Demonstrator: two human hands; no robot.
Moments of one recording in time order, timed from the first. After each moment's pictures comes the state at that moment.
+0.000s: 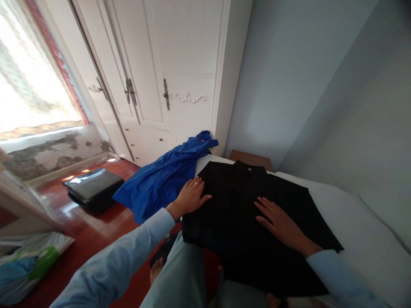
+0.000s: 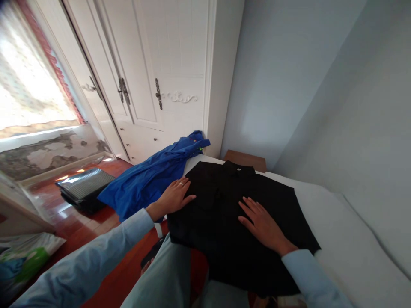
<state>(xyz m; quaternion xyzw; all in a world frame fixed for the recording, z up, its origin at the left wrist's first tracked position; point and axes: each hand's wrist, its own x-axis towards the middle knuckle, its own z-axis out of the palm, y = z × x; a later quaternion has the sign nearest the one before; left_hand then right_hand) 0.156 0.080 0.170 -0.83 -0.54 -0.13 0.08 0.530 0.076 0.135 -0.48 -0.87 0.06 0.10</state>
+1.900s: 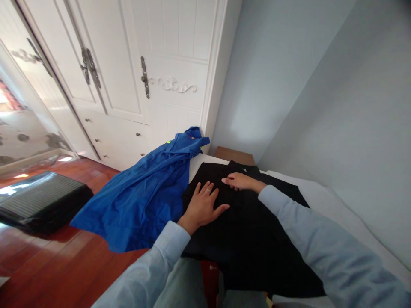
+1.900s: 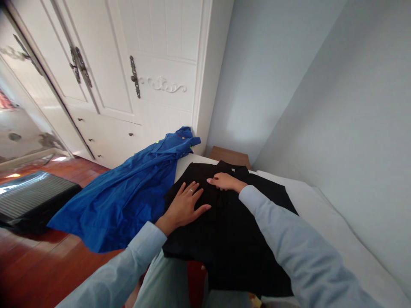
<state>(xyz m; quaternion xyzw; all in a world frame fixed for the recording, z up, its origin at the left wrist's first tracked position) 0.188 0.105 0.155 -0.85 -0.47 -0.25 -0.01 0.390 0.211 0.214 -0.57 -0.77 0.28 0.02</state>
